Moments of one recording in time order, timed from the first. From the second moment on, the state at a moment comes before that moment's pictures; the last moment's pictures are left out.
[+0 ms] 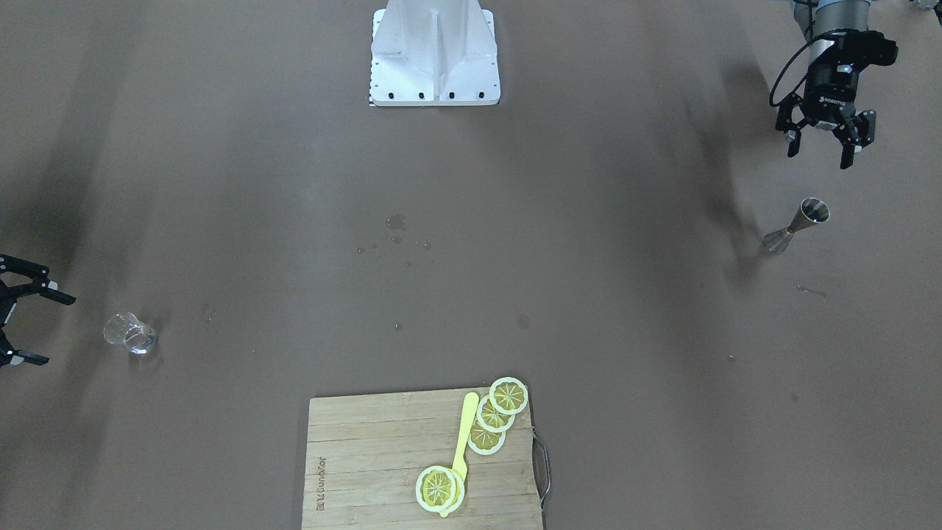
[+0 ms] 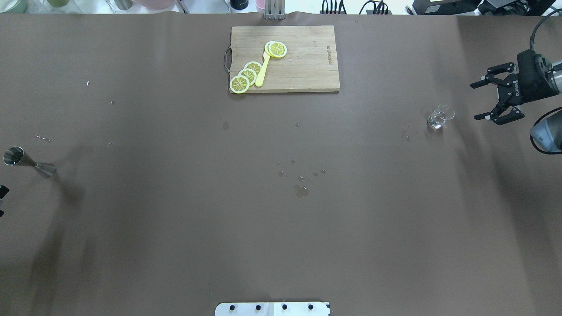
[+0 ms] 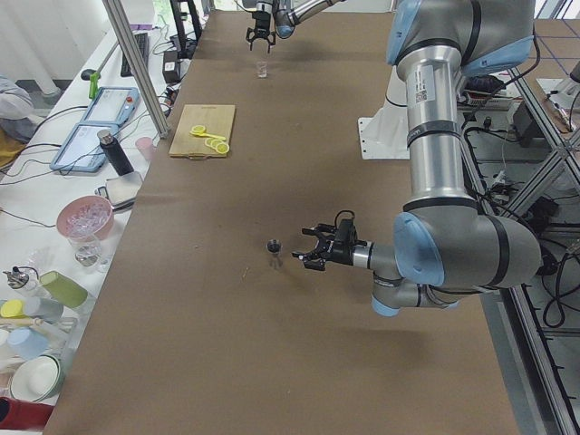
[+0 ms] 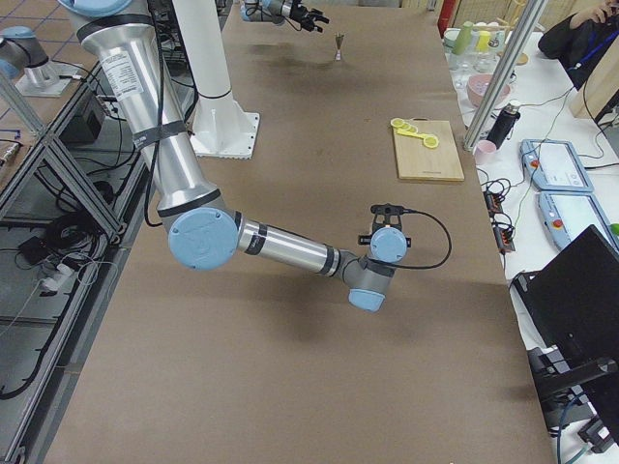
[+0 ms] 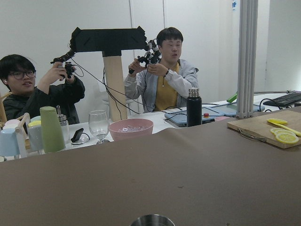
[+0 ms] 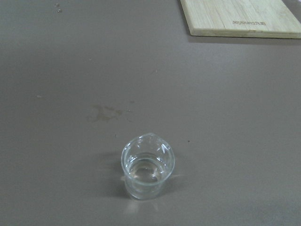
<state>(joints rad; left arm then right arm) 0.03 -1.19 -1.39 -3.87 -0.34 -0.58 1.21 -1.19 0.85 -0.03 2.60 -0.35</state>
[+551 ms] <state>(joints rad) 0.18 -1.19 -1.36 -3.81 -0.17 -0.70 1.14 -1.16 0.85 -0.03 2.56 -0.32</state>
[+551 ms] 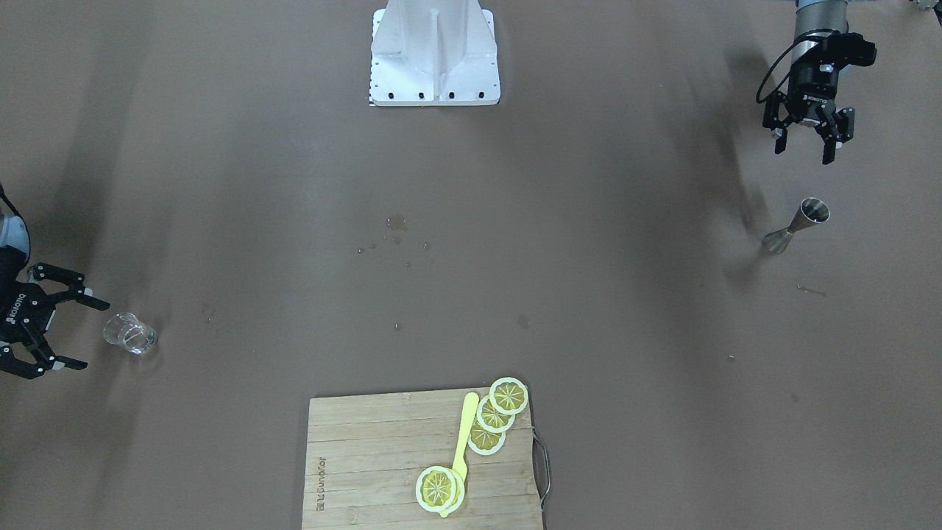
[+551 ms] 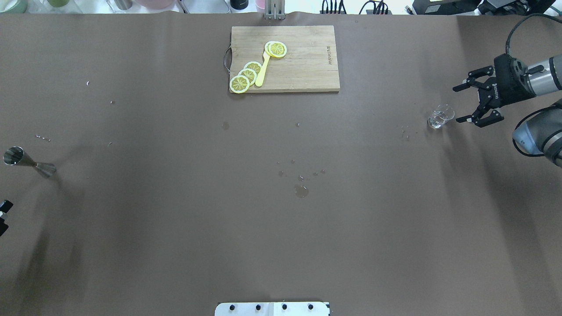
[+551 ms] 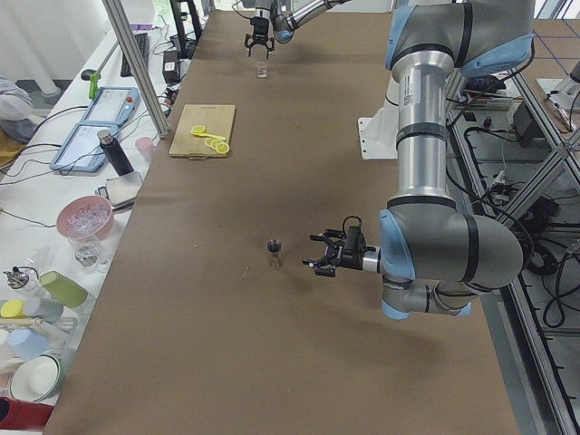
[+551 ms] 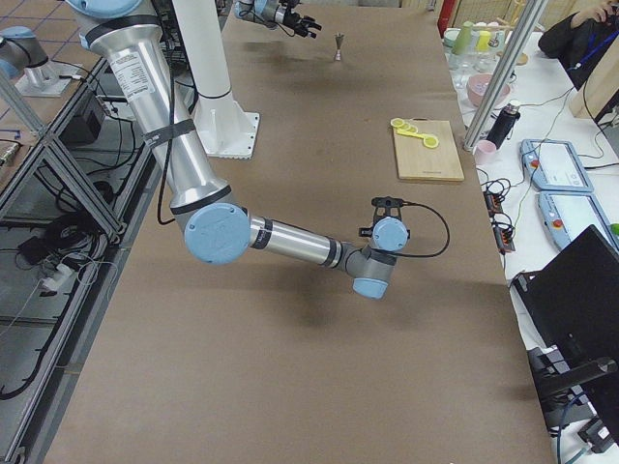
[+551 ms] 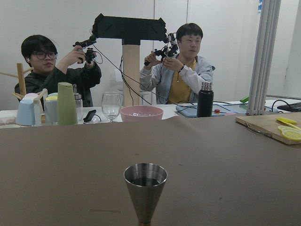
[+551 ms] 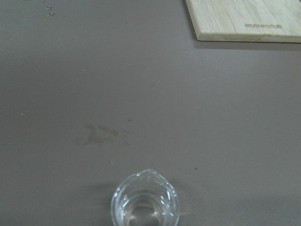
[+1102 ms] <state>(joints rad) 0.14 -1.17 -1.41 -3.45 -0.18 -1.03 1.09 -1.16 0.85 -0.03 2.52 -0.29</state>
